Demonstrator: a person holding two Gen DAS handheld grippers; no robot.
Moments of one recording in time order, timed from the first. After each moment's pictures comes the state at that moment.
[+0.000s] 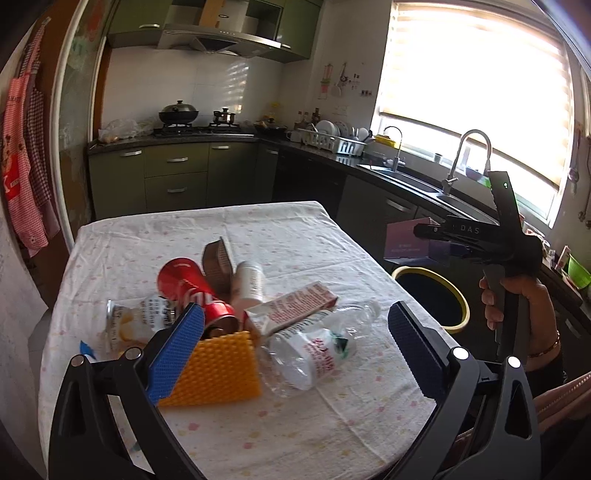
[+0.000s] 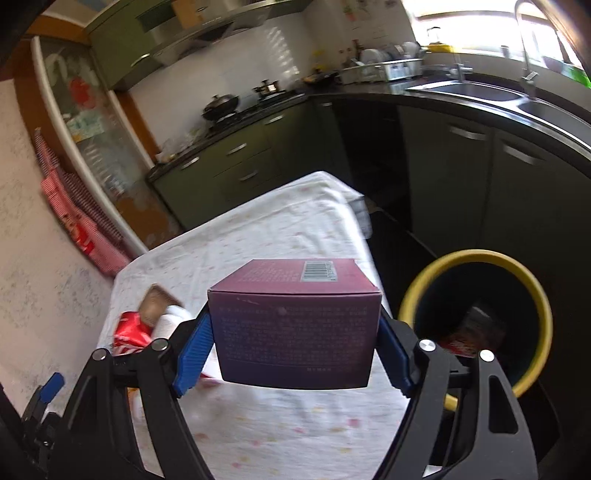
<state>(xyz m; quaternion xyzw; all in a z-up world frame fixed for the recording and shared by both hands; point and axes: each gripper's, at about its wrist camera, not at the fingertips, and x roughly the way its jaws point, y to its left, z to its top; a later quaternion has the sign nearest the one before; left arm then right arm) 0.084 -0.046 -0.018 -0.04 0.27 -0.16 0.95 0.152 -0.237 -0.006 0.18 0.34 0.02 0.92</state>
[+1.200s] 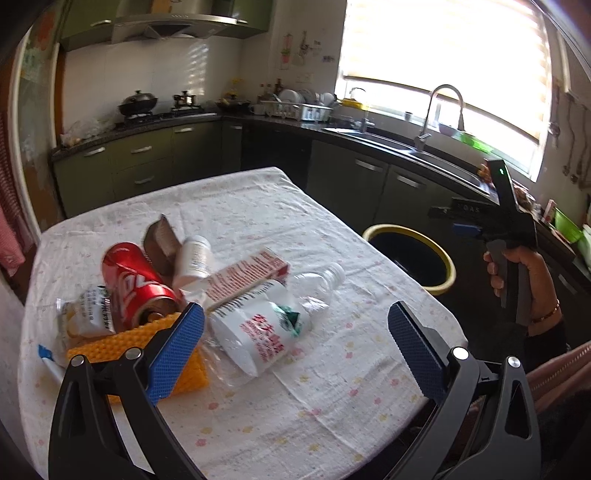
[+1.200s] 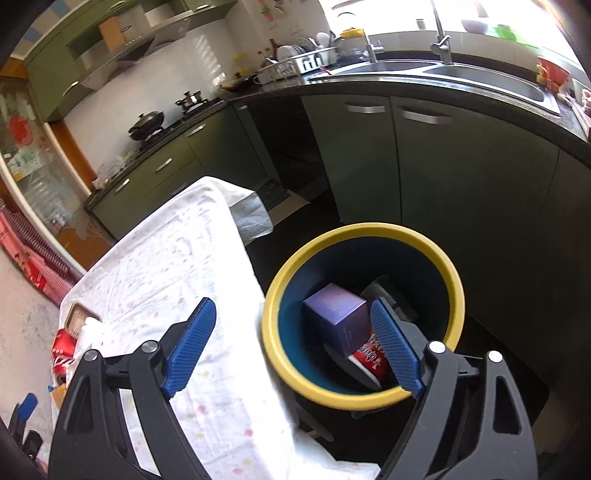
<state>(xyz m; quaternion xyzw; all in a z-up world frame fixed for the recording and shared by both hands) 0.094 -0.092 -0.044 0.01 0.32 -0.23 0.92 0.128 -0.339 -0.051 0.21 0.35 -0.08 0.91</state>
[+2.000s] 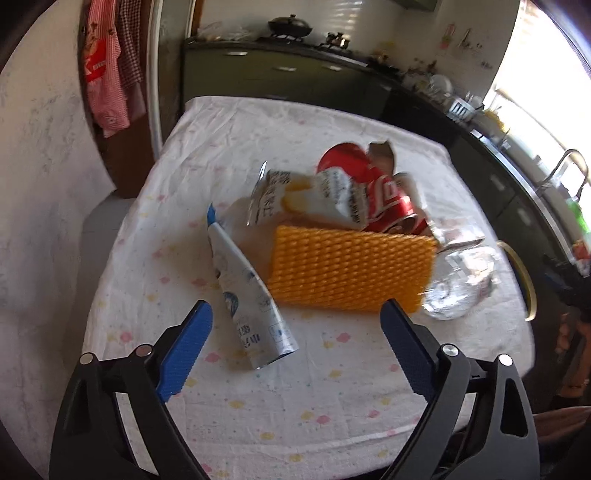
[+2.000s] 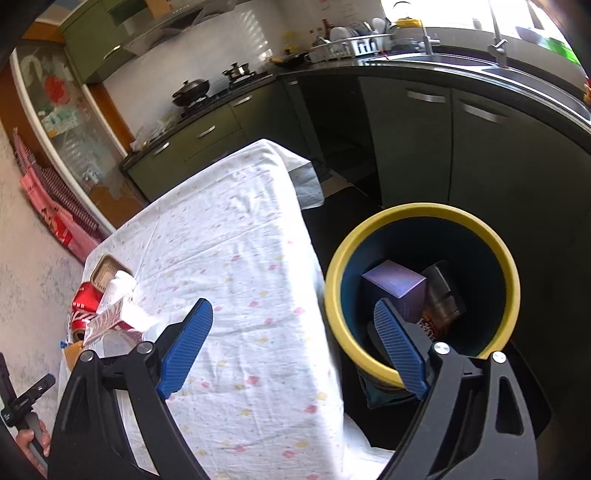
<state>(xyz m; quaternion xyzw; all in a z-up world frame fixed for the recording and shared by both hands) 0.090 0.066 -0.091 -0.11 0.44 0.02 0.89 0.130 -0.284 -0.056 0.18 0.38 0.01 0.91</state>
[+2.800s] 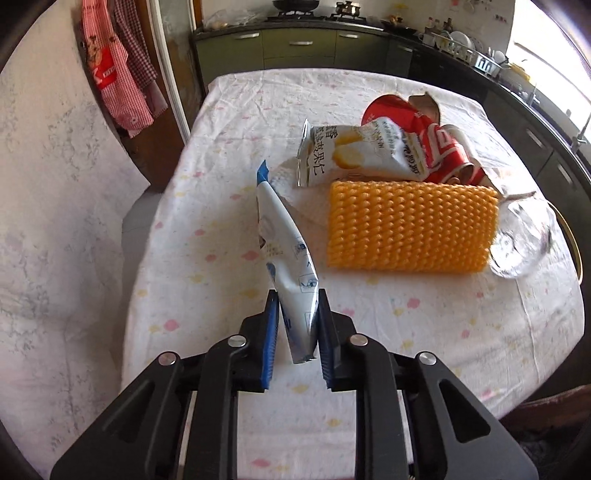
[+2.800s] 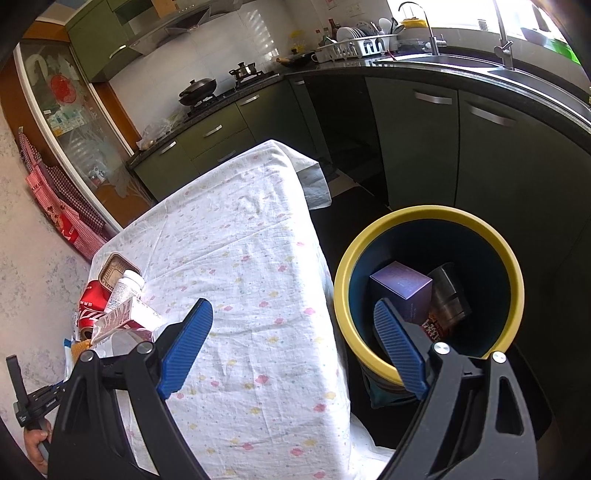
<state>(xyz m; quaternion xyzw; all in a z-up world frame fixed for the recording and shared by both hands) 0.086 0.081 -0.109 -0.04 0.49 0.06 0.87 0.128 -0.285 -0.052 0.18 0.38 0.02 0.91</state>
